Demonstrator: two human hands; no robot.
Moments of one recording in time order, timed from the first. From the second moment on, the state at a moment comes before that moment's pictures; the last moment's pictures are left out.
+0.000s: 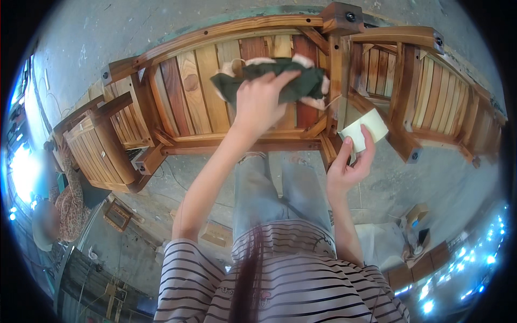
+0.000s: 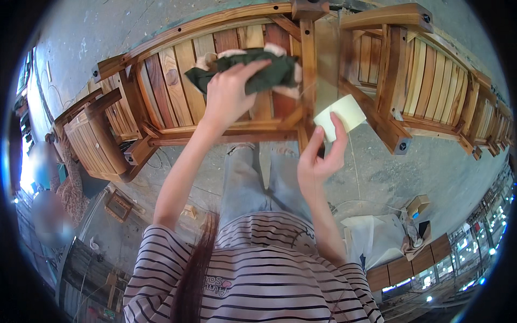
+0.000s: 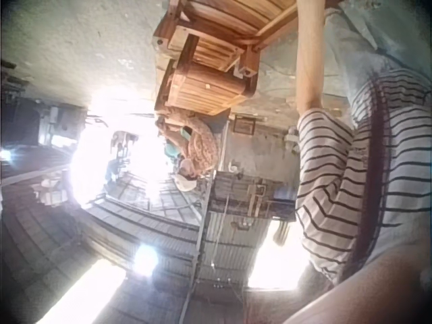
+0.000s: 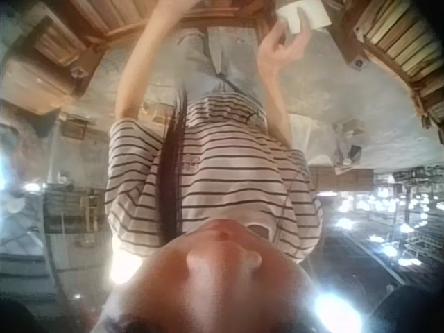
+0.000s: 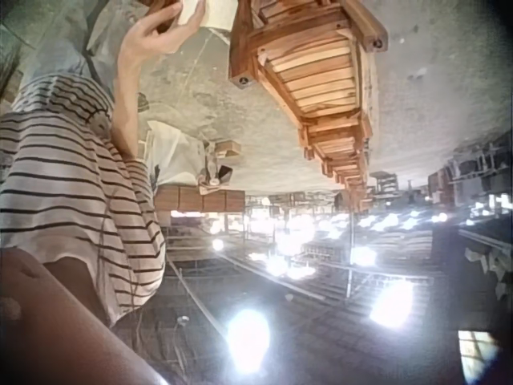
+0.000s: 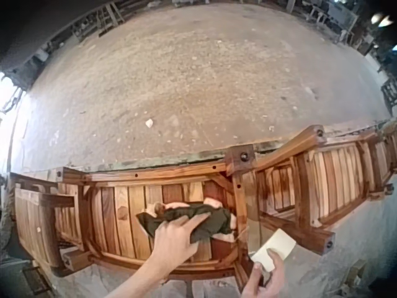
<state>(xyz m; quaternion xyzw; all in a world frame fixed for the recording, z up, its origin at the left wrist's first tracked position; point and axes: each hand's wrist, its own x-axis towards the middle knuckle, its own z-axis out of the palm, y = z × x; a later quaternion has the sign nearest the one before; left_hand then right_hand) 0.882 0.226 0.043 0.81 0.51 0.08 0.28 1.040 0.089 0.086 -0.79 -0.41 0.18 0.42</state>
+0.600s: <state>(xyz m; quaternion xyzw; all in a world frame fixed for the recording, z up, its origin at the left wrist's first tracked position) 0.869 0.246 0.028 0.74 0.60 0.18 0.24 1.030 0.094 0.092 -0.80 -0.46 0.11 0.37</state>
